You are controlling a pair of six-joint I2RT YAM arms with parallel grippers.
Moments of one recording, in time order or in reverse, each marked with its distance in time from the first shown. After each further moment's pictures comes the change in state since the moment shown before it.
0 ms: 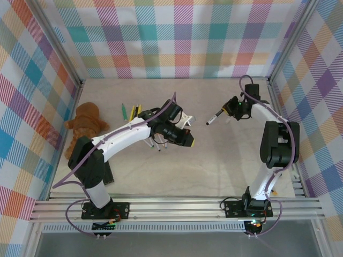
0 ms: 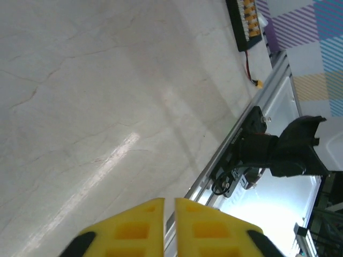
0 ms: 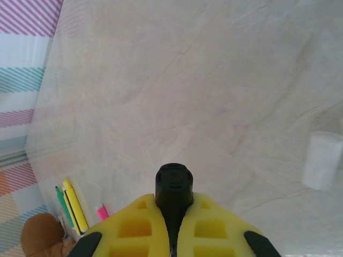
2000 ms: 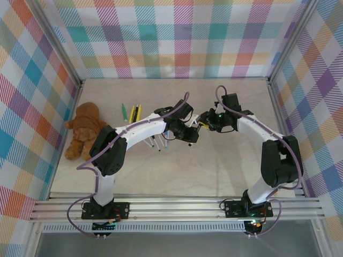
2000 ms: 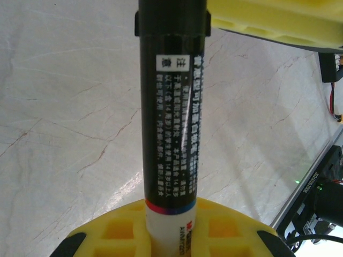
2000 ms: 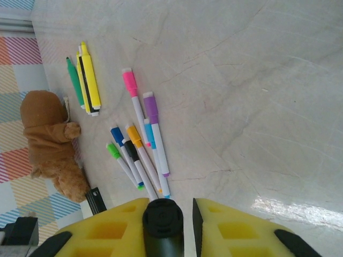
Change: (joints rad) left arm -0.005 0.247 0.142 0.035 -0.161 0.025; right arm 0.265 -0.227 -0.206 -0.006 -0.098 -0.028
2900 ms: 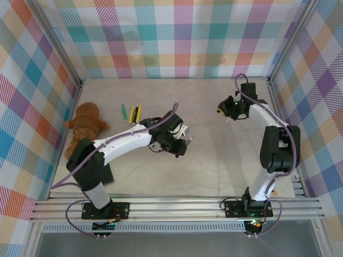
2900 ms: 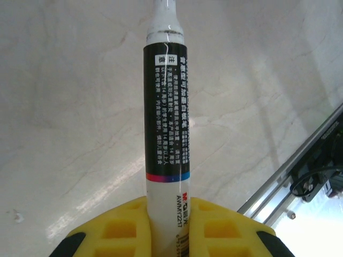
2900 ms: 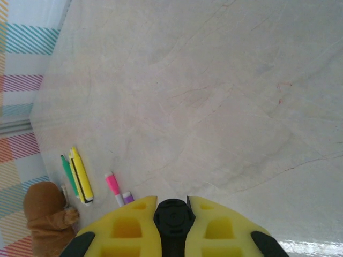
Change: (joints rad) left arm -0.029 -0.277 -0.253 -0.088 -0.088 -0.018; right arm -0.212 0.163 0.204 -0.066 0.079 -0.020
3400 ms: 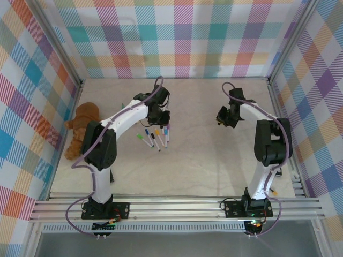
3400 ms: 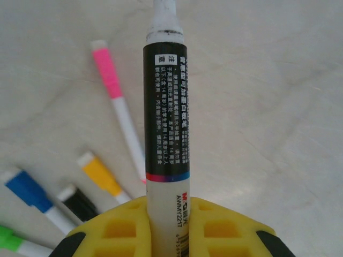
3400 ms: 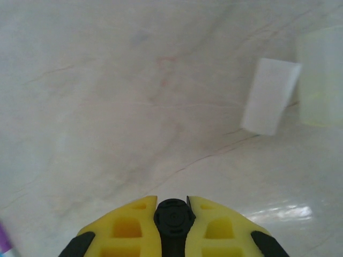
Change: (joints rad) left arm 0.274 0.290 0.342 -0.131 -0.294 0.015; right arm 0.062 0.121 0.025 -0.167 0.294 -0.143
